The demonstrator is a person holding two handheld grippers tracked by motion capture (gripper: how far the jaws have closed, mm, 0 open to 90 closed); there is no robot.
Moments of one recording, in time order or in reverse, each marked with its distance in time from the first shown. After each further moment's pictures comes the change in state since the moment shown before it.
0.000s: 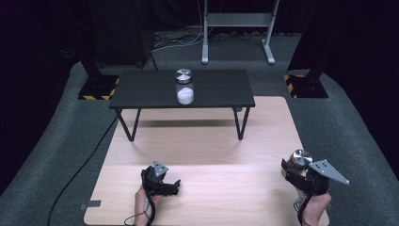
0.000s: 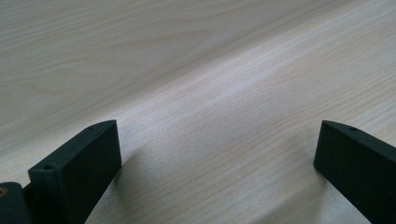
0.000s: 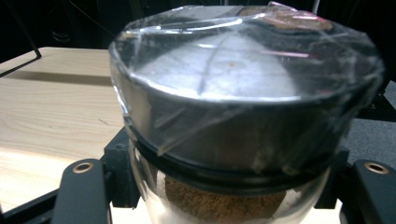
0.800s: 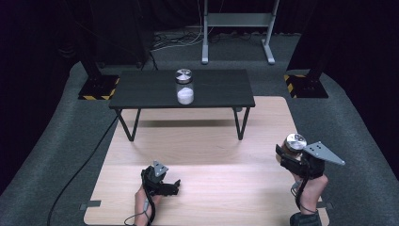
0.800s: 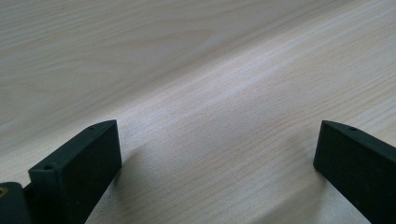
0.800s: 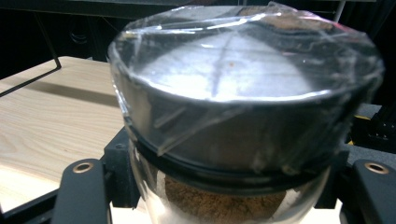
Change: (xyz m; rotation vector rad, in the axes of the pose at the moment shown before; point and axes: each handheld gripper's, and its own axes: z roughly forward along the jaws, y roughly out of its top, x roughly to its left) left arm 0.001 0.000 0.000 0.001 -0.002 -0.001; right arm 0.006 0.047 0.017 -0.023 0.056 -0.077
